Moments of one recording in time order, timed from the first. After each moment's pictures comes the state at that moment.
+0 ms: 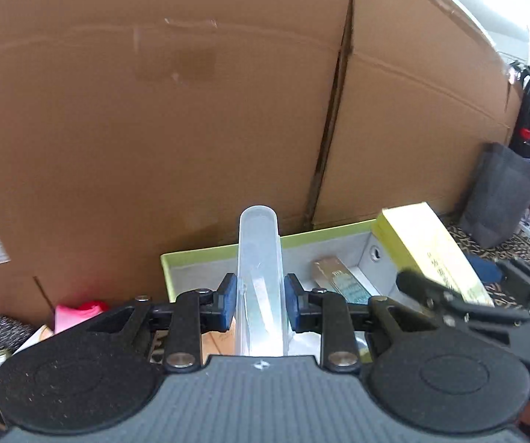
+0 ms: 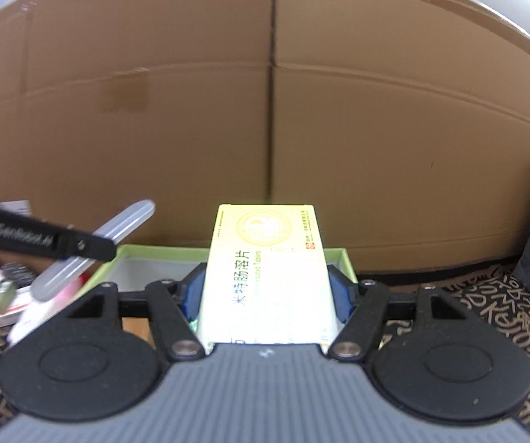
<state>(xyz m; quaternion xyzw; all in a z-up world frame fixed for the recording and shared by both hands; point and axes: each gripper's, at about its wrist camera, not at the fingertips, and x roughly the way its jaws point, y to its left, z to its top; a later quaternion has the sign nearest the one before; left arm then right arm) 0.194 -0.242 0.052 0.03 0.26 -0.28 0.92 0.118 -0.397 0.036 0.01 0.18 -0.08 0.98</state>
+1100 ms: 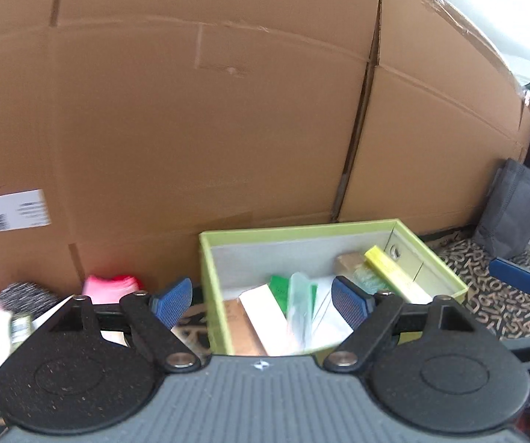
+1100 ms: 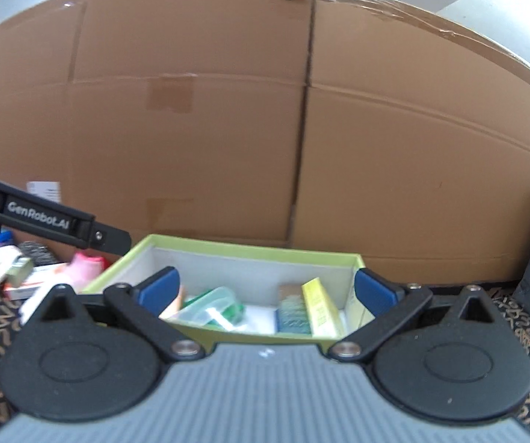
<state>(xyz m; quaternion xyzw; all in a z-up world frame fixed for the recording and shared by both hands) 0.151 -0.197 0.041 0.01 0.24 -0.24 0.94 0.074 -0.379 0.017 -0.03 0.14 -0.05 0.99</state>
